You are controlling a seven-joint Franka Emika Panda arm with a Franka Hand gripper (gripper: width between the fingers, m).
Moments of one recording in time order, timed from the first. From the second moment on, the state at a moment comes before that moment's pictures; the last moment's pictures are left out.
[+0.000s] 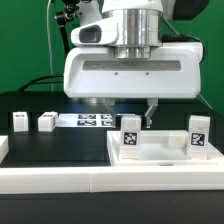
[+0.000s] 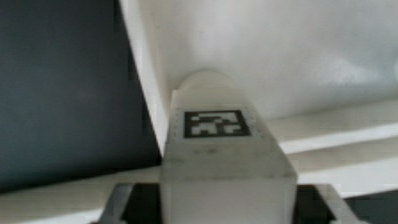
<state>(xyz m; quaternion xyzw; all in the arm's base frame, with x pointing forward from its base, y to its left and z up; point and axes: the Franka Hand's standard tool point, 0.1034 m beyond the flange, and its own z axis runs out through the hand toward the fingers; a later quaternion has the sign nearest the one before) 0.614 0.008 0.079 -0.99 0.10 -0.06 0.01</state>
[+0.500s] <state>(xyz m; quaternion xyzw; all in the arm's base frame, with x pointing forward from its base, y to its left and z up) 0.612 0.004 0.078 -0.94 0.35 -0.06 0.03</state>
